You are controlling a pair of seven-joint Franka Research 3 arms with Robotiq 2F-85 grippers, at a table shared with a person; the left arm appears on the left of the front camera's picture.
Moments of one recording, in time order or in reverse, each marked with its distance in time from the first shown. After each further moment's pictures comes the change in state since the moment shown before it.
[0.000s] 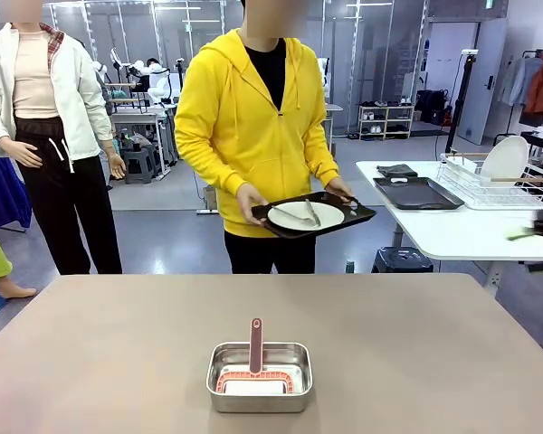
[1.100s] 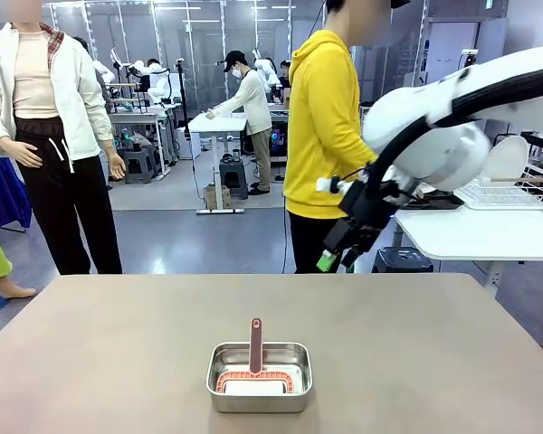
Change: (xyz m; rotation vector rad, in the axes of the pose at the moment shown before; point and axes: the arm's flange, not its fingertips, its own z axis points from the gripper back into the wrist) left arm 0.000 0.000 0.000 -0.001 0.000 0.001; right arm -0.016 0.203 -0.303 -0.209 0.717 0.768
